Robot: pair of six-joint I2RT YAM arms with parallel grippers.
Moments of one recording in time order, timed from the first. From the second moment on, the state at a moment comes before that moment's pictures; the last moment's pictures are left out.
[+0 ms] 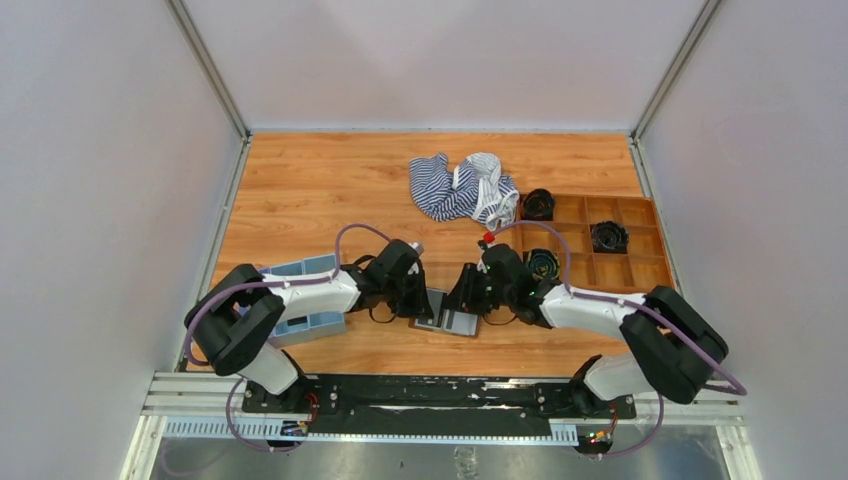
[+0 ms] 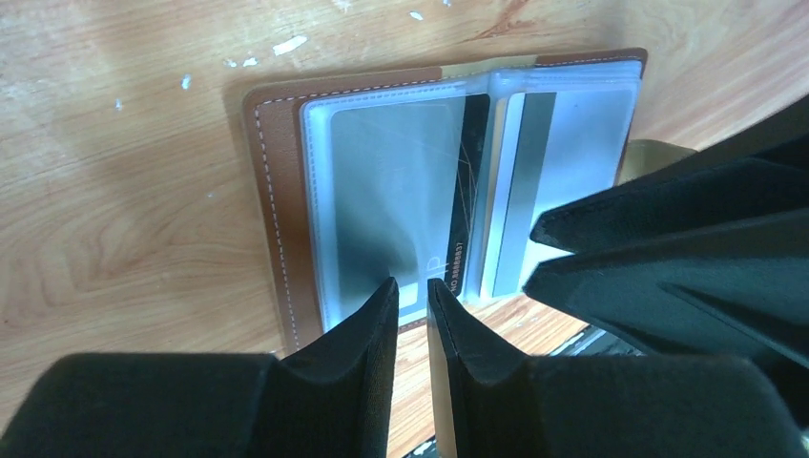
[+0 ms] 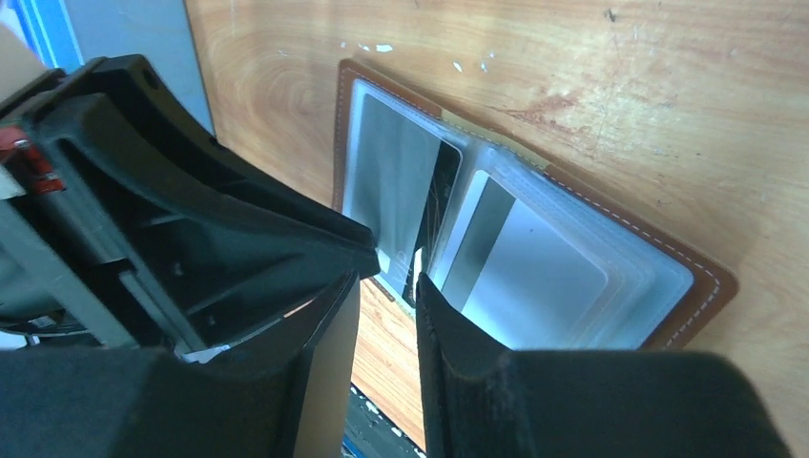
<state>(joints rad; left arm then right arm) -0.81 1.52 0.69 -0.09 0.21 -0.80 0.75 1.34 0.51 0.15 -0.25 0.91</state>
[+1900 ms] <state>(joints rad) -0.78 1.57 0.64 0.08 0.26 -0.82 0.74 1.49 0.39 0.43 -0.21 1.12</state>
